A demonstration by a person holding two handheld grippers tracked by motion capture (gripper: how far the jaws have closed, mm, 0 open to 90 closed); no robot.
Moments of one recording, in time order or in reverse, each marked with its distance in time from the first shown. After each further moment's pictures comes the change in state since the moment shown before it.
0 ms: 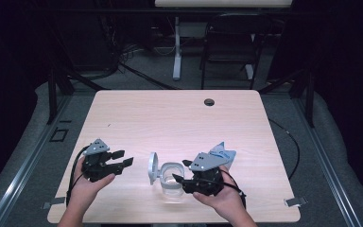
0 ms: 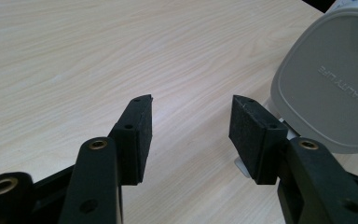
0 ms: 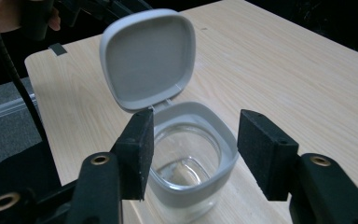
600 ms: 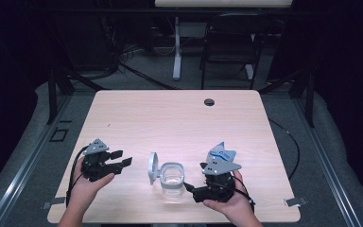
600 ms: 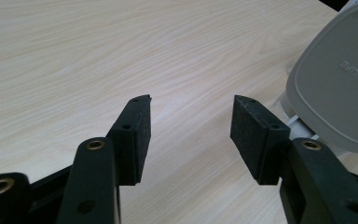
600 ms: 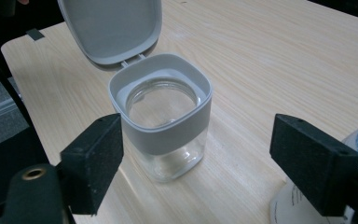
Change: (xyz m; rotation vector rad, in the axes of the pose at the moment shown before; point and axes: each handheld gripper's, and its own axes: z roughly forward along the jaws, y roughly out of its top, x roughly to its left) left arm 0.005 -0.003 0.001 0.010 0.022 -0.022; right arm -0.011 -0.032 -0.013 0.047 -0.043 0.088
